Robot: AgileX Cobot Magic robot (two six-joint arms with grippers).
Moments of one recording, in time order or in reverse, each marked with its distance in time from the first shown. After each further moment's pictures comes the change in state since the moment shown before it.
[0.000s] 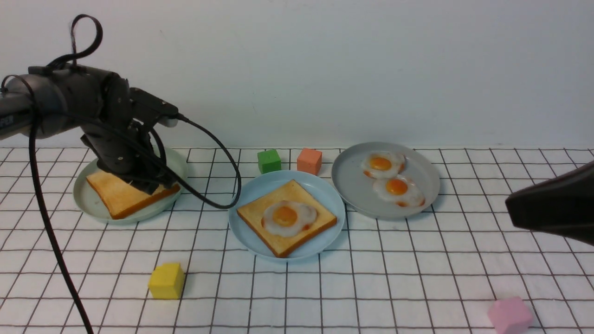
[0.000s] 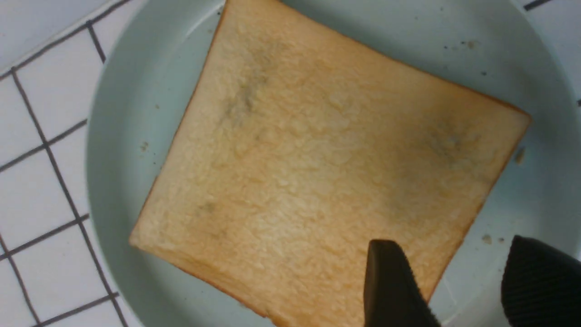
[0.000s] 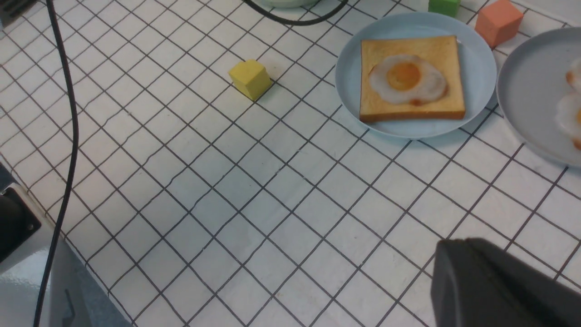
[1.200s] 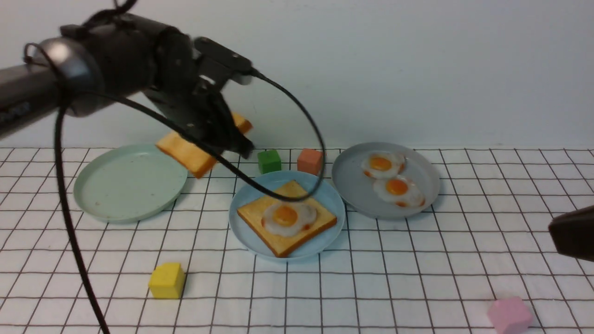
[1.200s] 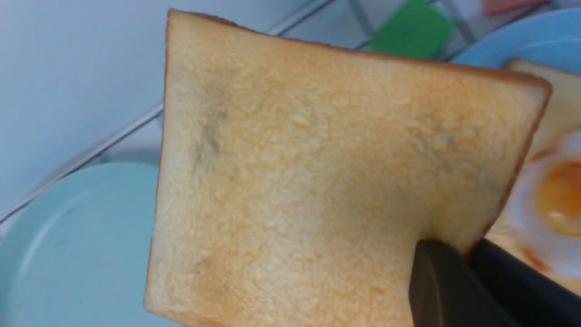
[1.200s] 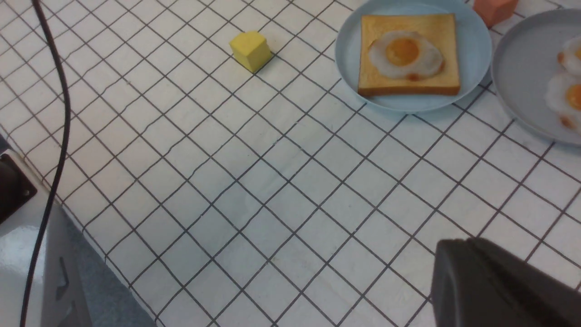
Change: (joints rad) right arm 0.000 -0.105 0.003 -0.070 0.080 0.039; left arm -0.293 -0.168 -0.048 -0.072 0.049 -0.076
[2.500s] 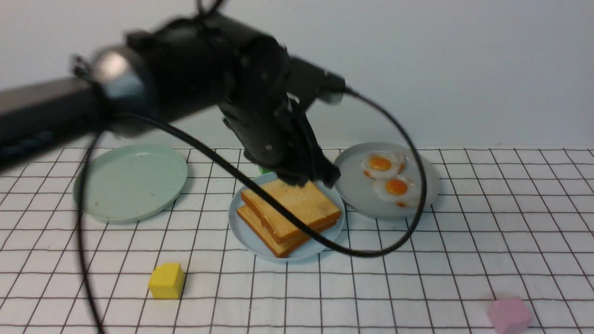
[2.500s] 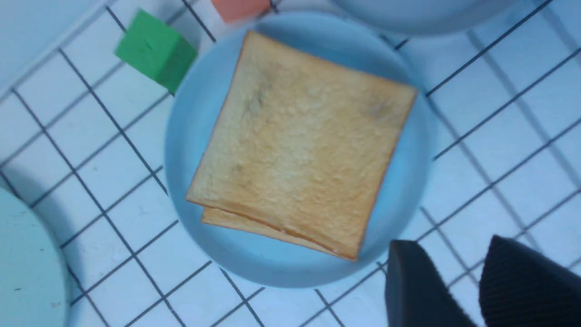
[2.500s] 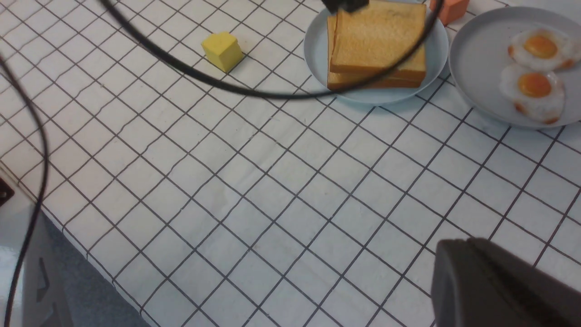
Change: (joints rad) right arm 0.000 -0.080 0.000 -0.063 0.052 0.062; left arm -0.256 -0.208 0.013 -0.018 0.153 -0.198
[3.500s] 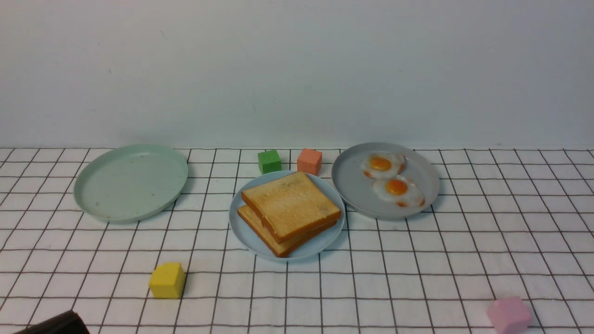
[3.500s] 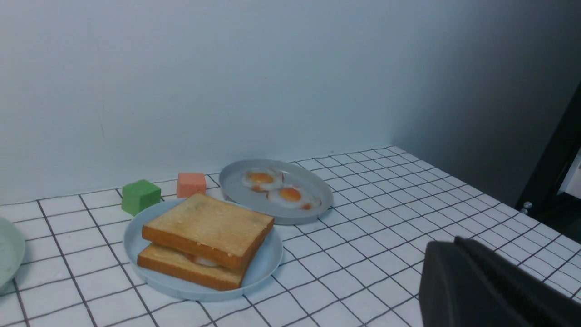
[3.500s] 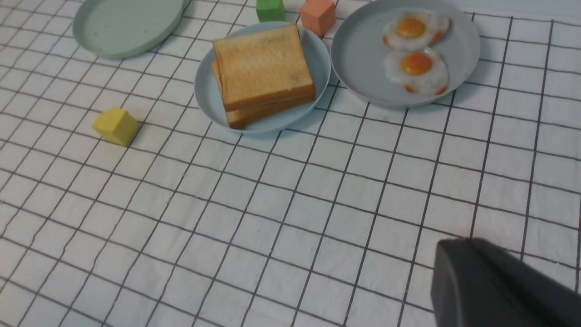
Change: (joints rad) right arm 0.000 -0.150 0.200 -0.223 -0.200 0.377; left arm -0.018 -1.606 1.424 -0.233 -0.769 -0.052
